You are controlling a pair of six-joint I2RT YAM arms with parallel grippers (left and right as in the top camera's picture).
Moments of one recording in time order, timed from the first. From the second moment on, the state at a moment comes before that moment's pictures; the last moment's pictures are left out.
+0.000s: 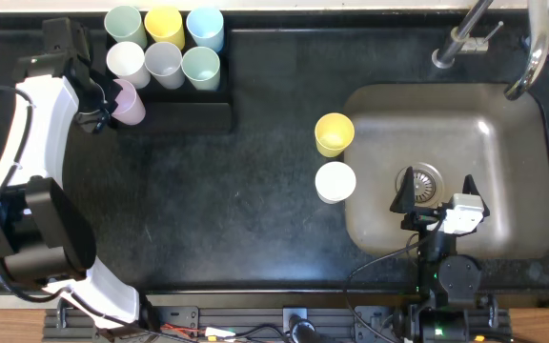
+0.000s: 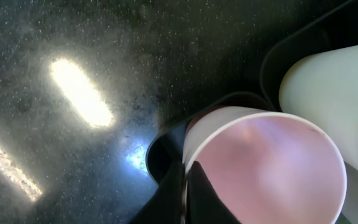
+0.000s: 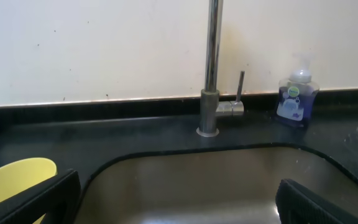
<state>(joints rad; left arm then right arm) 0.17 1.89 1.54 -0.94 -0.10 -0.87 -0.02 0.01 0.02 -0.01 0.10 0.05</state>
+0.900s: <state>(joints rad) 0.11 1.62 1.54 -0.99 -0.06 -0.83 -0.02 0.01 0.02 -0.01 0.10 0.05</state>
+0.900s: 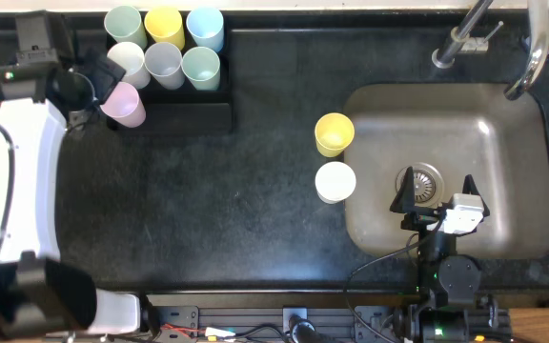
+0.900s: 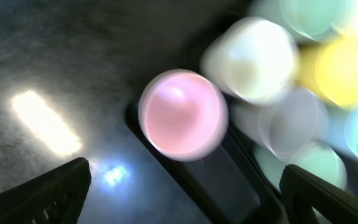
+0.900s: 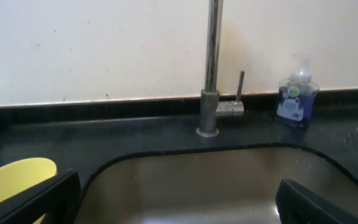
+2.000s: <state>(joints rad) -0.79 1.97 1.82 -1.08 -0.03 -0.76 -0.02 0.01 0.02 -0.01 0.10 0.05</state>
